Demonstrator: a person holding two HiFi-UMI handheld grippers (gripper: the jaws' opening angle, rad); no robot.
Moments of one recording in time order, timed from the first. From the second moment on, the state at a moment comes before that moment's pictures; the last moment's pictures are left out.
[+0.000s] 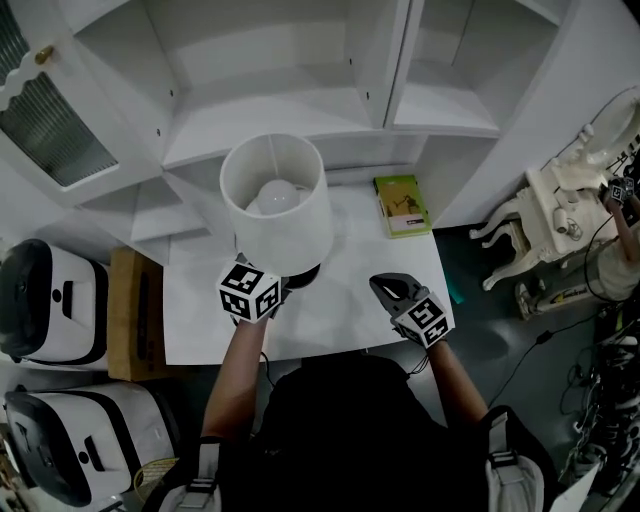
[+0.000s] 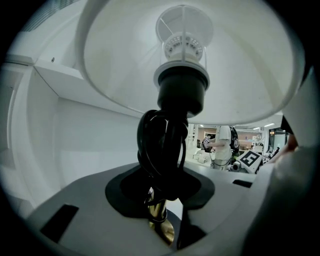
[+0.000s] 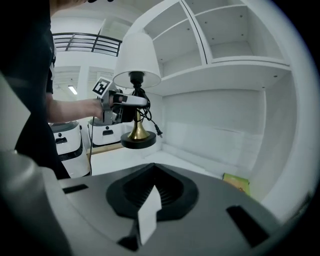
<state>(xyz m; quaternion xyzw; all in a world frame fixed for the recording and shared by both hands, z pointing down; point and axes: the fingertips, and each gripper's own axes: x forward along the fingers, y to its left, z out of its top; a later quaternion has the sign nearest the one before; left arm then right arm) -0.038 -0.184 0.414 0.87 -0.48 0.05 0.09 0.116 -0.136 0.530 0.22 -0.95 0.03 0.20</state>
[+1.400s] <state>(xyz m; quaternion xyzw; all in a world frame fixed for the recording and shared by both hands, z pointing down) 0.010 -0.140 0.418 0.81 -0.58 0.04 0.09 0.169 -0.144 0.526 0.13 -0.97 -0.01 0.20</state>
